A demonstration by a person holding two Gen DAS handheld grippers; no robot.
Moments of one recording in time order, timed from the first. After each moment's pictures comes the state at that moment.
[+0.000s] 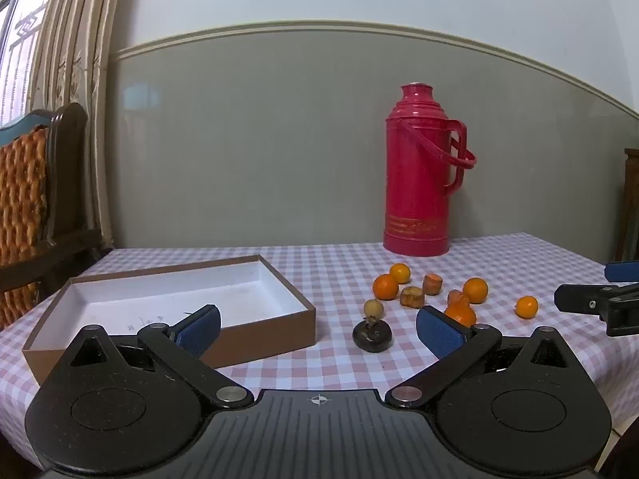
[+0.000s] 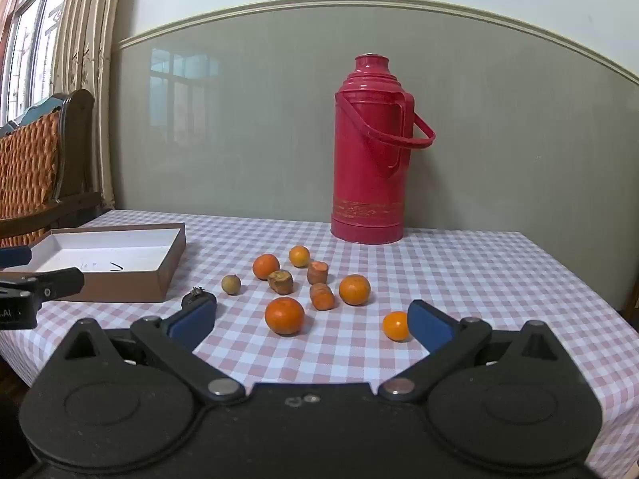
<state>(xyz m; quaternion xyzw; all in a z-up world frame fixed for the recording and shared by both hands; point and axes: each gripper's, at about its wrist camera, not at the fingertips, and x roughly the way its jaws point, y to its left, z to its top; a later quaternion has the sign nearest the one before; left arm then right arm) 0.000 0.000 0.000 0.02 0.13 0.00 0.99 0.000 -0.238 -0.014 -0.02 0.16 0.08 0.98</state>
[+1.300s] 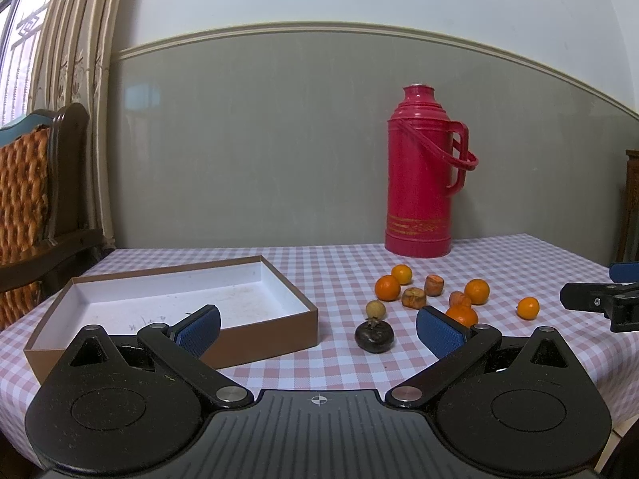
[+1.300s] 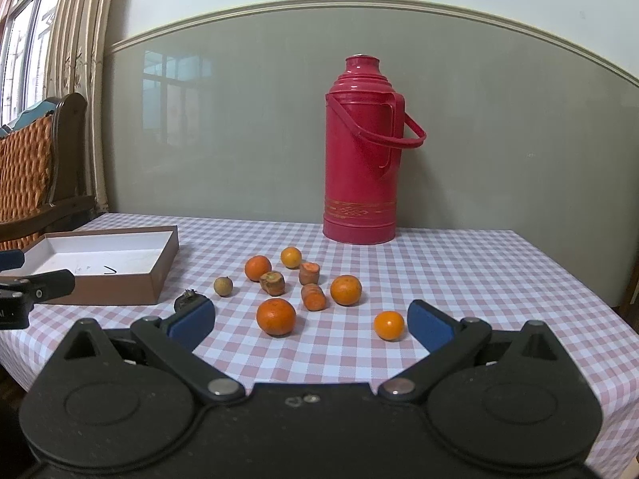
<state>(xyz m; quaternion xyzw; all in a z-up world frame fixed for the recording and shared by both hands) 0.001 0.002 0.000 0.02 0.13 0.00 0.99 -0.002 -0.242 -0.014 -0.01 0.15 0.07 0.99</state>
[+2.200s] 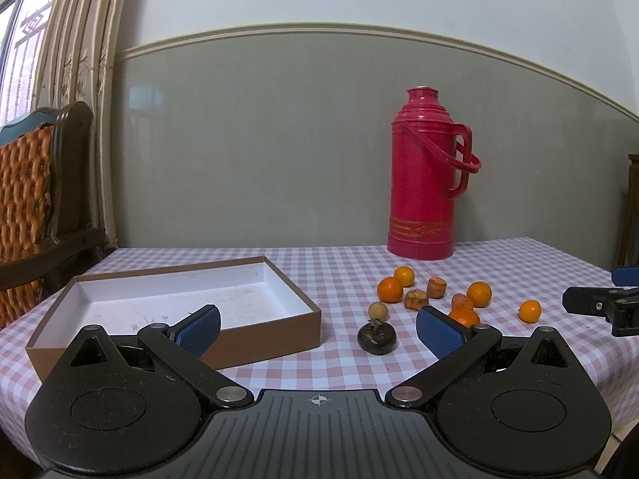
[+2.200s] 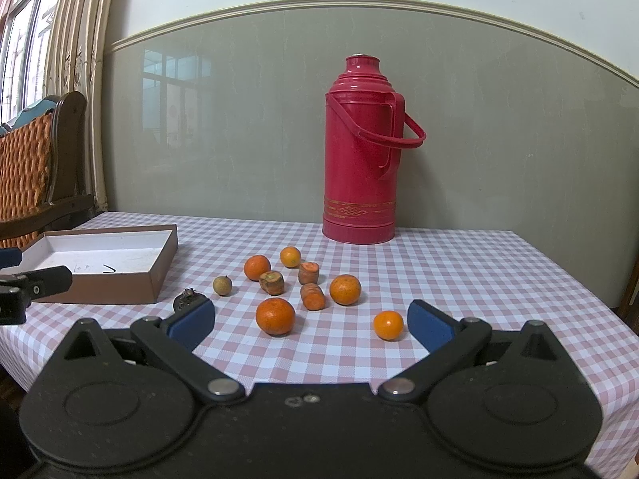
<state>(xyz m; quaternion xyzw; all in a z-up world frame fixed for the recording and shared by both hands) 0.000 0.005 -0.001 0.01 0.12 0.00 0.99 -0.002 -0.243 -0.014 -0.01 0.15 0.07 0.99</state>
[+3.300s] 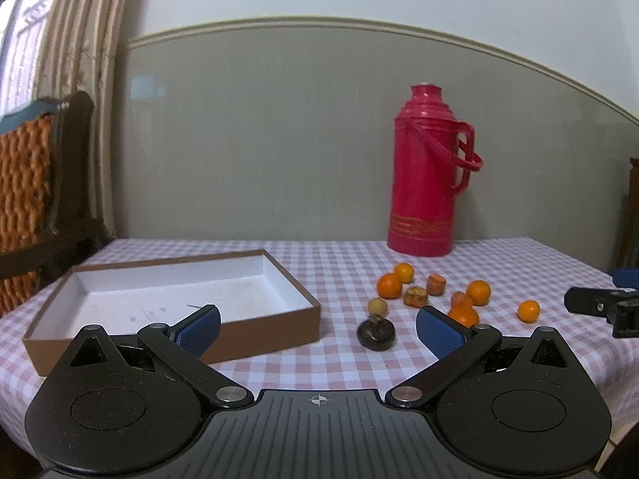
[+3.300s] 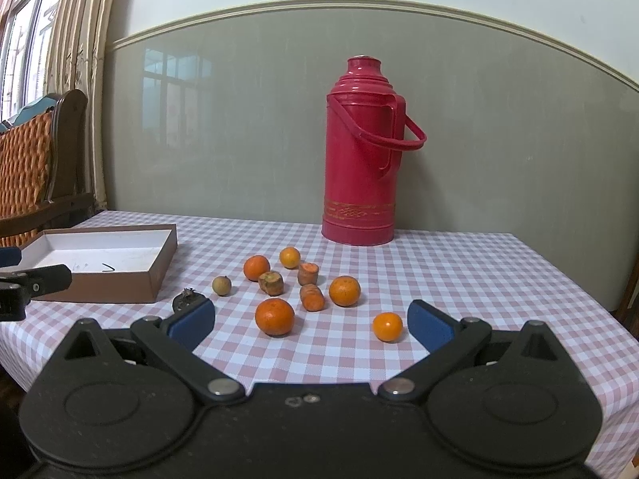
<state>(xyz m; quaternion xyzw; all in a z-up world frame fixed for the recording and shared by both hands) 0.002 0.007 0.000 0.00 0.14 0.00 0.99 -0.003 -0.242 -0.013 -0.02 0.15 0.07 0.99</state>
